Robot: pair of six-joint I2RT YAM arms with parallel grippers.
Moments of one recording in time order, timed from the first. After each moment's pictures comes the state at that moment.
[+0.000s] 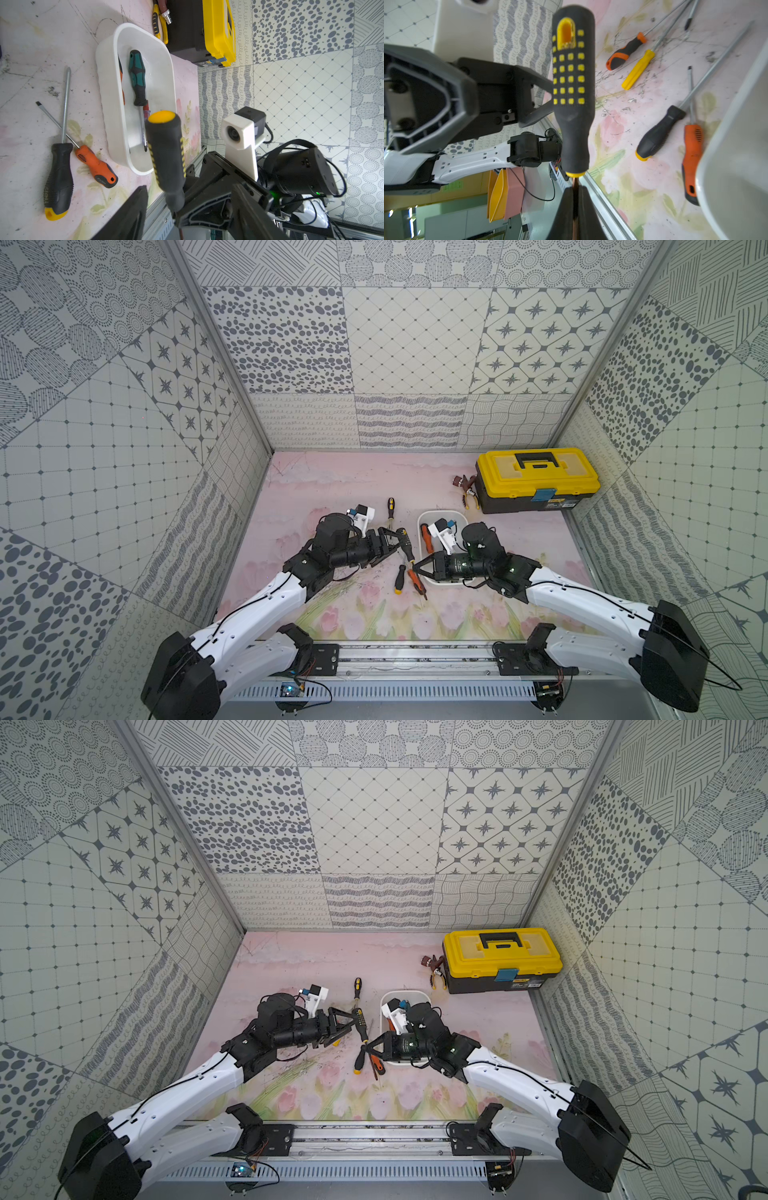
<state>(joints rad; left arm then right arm) -0.53 1.01 0.65 -0.05 0.56 -1.06 0.80 1.13 0.67 -0.12 -0.47 0.86</state>
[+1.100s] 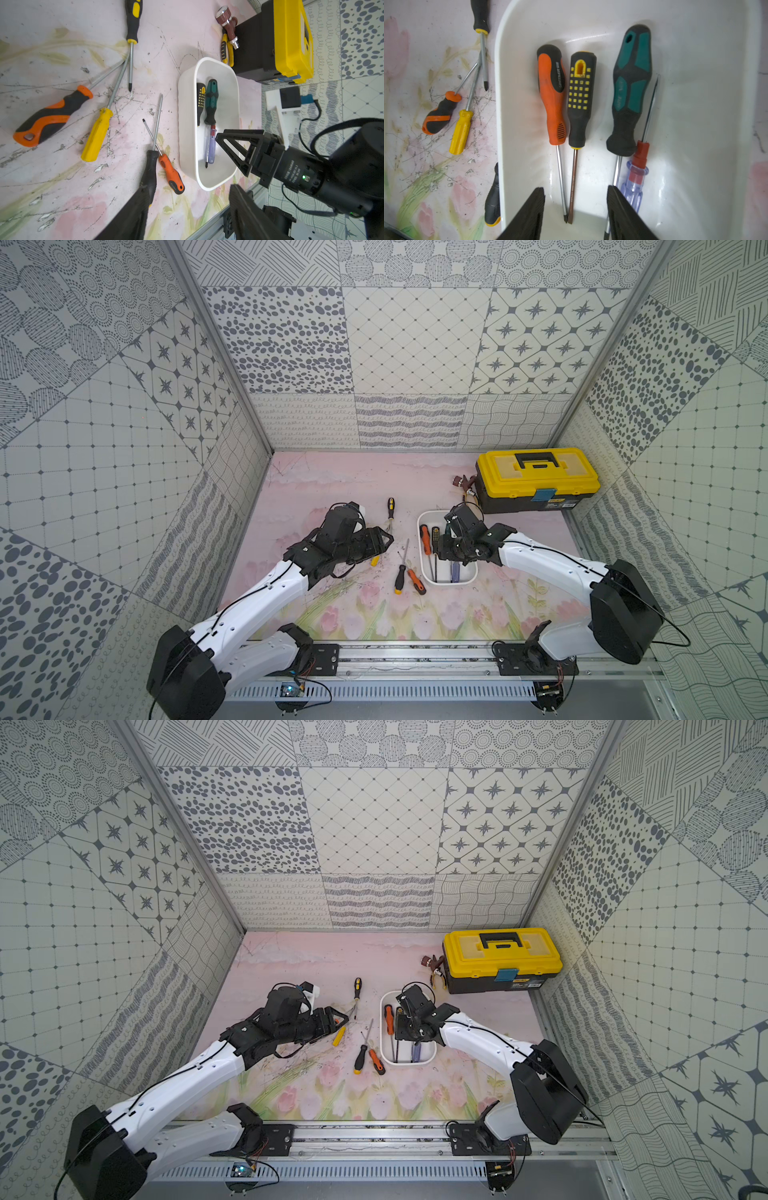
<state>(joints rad) -0.54 1.11 0.83 -0.43 0.24 -0.84 0.69 1.42 0.91 -0.54 0.03 0.68</state>
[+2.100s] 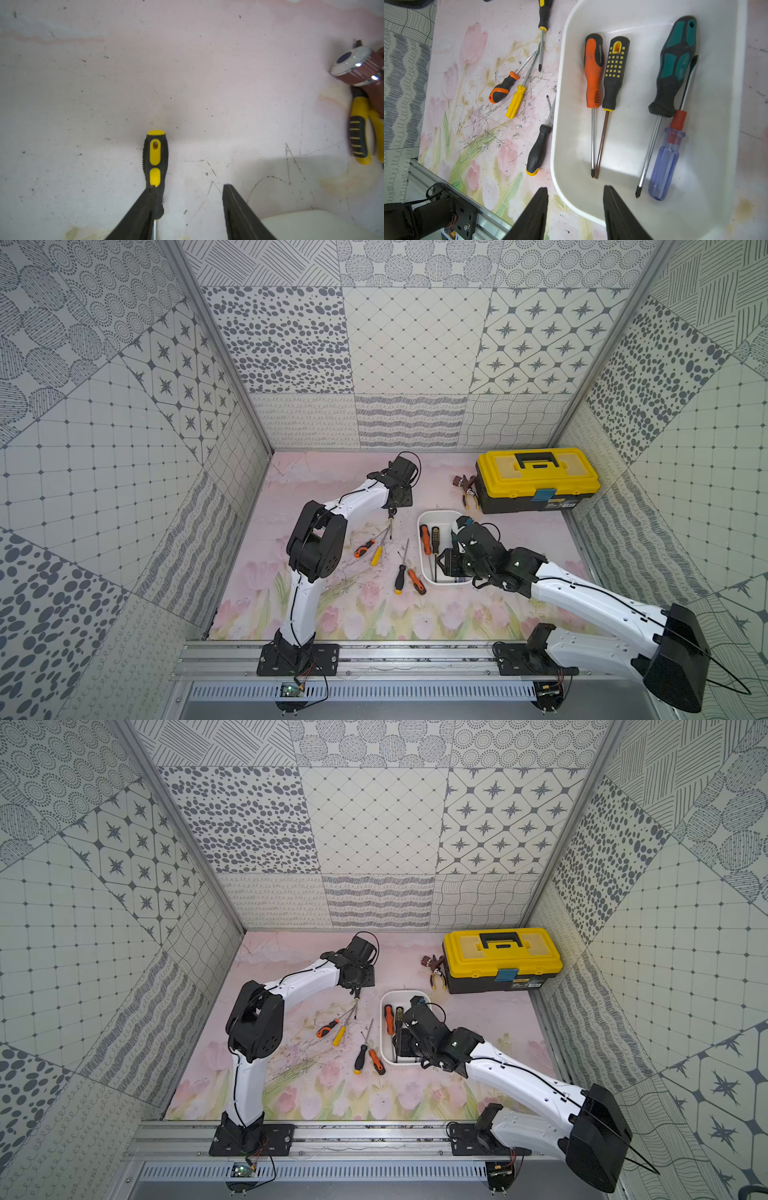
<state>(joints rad) -0.53 2.16 1.74 -0.63 -0.17 -0.54 0.85 1.12 0.78 -0.54 0.06 0.76</state>
